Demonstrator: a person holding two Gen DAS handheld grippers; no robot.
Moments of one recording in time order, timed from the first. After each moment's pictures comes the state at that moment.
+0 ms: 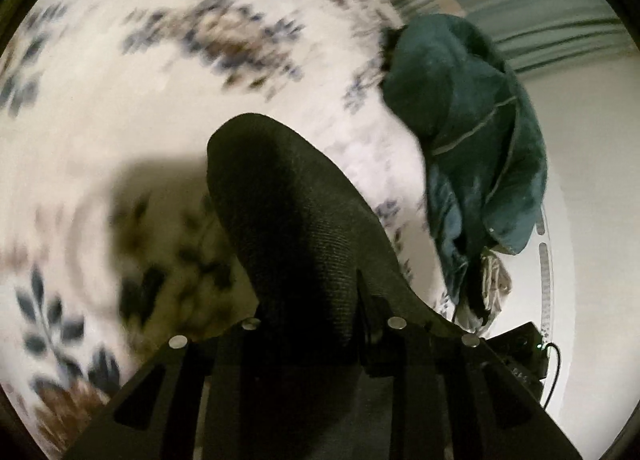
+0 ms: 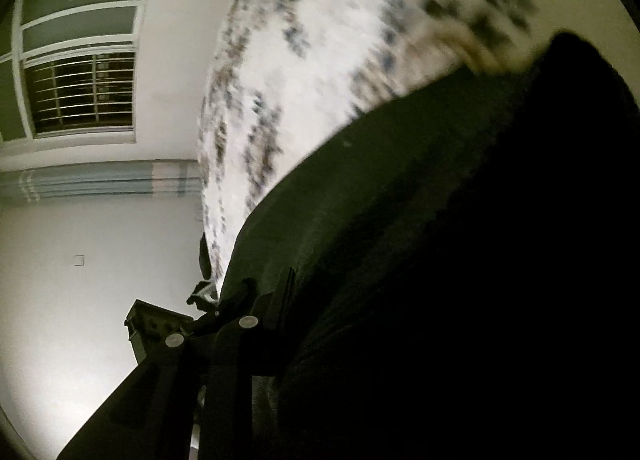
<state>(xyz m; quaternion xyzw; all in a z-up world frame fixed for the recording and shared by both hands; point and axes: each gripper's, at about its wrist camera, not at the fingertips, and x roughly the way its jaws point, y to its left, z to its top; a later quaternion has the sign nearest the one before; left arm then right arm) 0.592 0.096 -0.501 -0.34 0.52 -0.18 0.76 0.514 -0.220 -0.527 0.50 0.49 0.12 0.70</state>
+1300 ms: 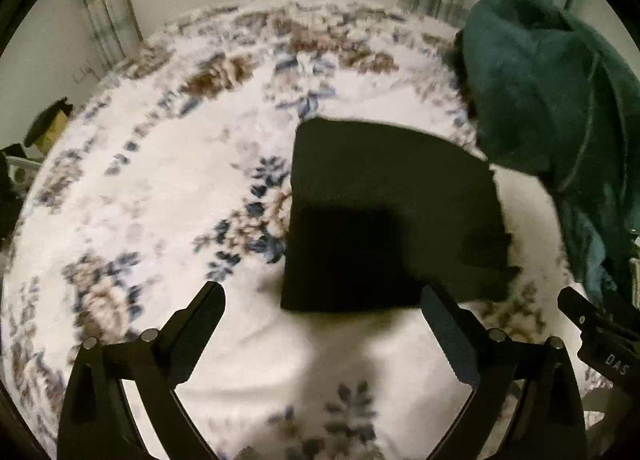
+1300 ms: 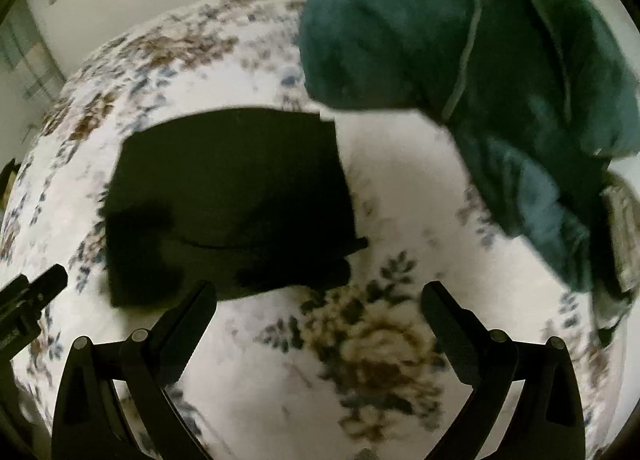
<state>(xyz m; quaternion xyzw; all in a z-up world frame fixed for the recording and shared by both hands) 0.705 0.082 -0.427 -0.04 0.50 0.02 0.86 0.683 -0.178 -0.397 0.03 0.53 -0.08 0.85</state>
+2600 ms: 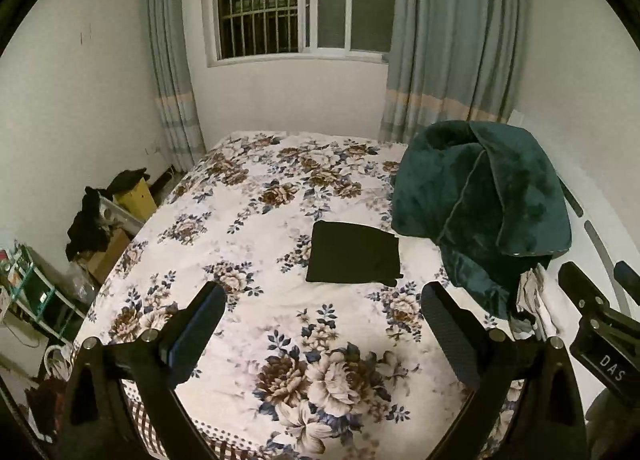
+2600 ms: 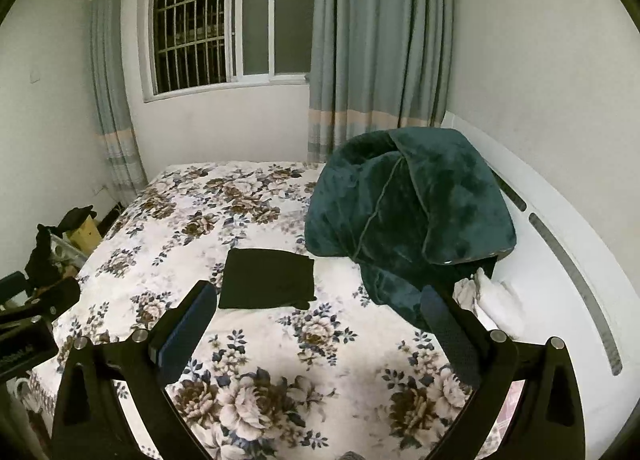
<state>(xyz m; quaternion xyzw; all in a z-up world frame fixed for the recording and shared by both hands) 0.325 0.019 -0.037 -0.03 0.35 0.05 0.93 0.229 -0.204 0.100 -0.02 0.31 -0.04 0.95</state>
